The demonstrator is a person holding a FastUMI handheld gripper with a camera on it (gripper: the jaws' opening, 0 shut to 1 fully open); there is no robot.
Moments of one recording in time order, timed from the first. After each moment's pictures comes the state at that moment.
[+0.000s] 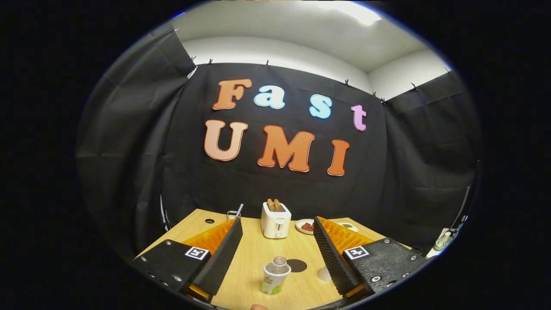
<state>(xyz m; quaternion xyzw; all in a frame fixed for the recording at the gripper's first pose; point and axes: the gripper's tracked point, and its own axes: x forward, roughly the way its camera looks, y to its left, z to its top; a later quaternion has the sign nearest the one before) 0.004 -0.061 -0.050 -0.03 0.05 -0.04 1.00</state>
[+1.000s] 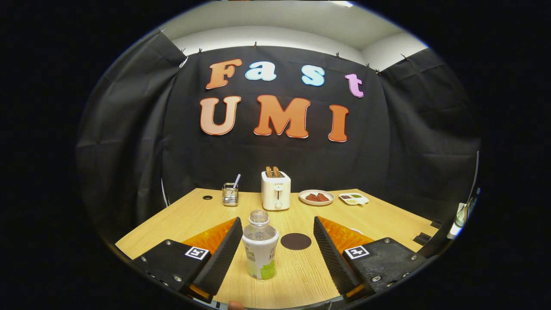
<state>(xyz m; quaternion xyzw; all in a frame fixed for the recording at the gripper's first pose) 0.018 -0.105 -0.195 0.01 0.11 -0.02 0.99</state>
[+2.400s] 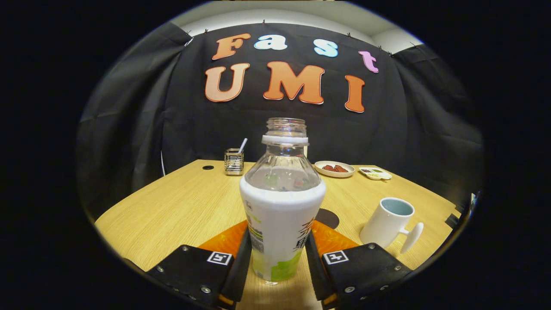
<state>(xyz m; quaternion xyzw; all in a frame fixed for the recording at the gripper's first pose) 0.063 -0.069 -0.312 0.00 0.18 0.01 0.98</state>
